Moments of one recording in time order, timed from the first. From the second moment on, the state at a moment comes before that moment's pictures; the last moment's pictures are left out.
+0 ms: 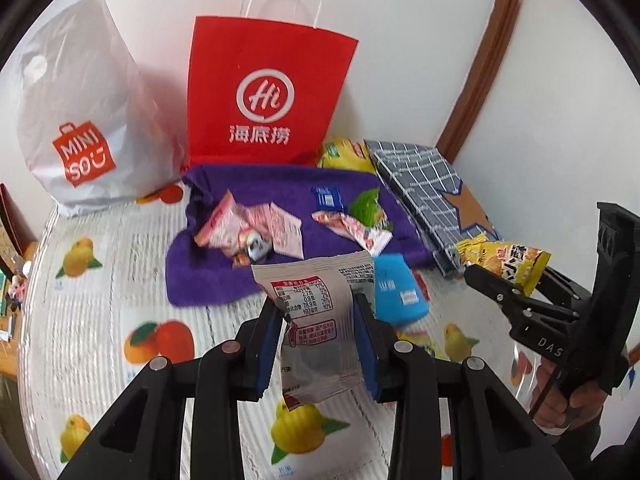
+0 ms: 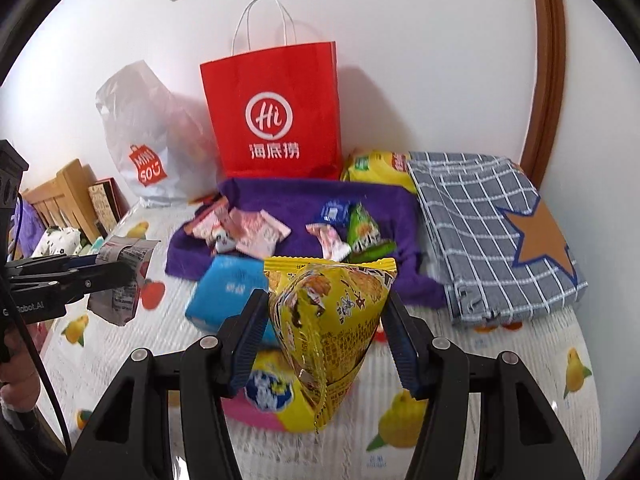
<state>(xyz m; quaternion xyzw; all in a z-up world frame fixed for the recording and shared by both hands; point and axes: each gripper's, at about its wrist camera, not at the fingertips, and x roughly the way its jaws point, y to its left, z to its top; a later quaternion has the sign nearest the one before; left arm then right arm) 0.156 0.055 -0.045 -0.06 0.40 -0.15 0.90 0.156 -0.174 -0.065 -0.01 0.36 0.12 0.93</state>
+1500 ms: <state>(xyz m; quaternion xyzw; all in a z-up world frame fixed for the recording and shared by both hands) 0.348 0.055 -0.086 -0.07 0.45 -0.13 0.88 0.370 -0.148 -0.111 -0.03 0.39 0.12 0.91</state>
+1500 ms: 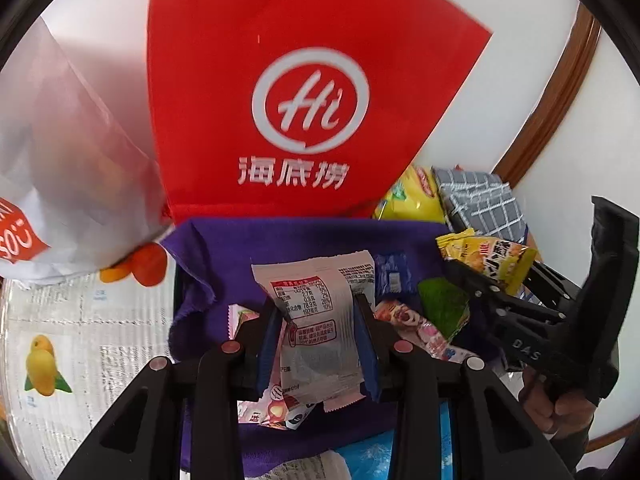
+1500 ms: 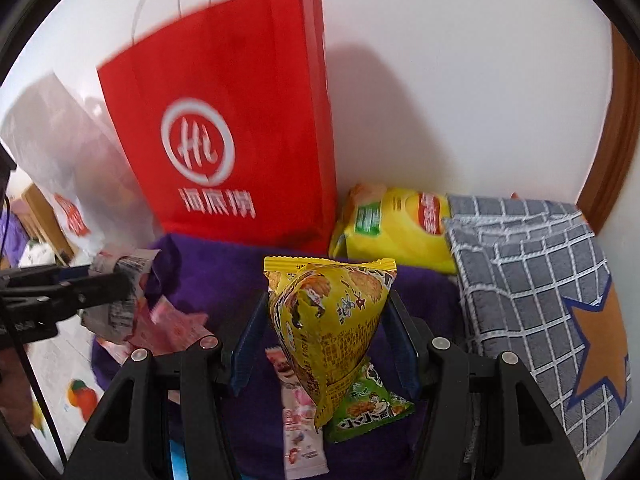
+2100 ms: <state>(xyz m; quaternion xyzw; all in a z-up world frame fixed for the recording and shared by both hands) 0.356 0.053 -0.099 -0.07 0.47 -0.13 0.87 0.384 -0.144 -0.142 -0.05 0.44 0.13 0.89</state>
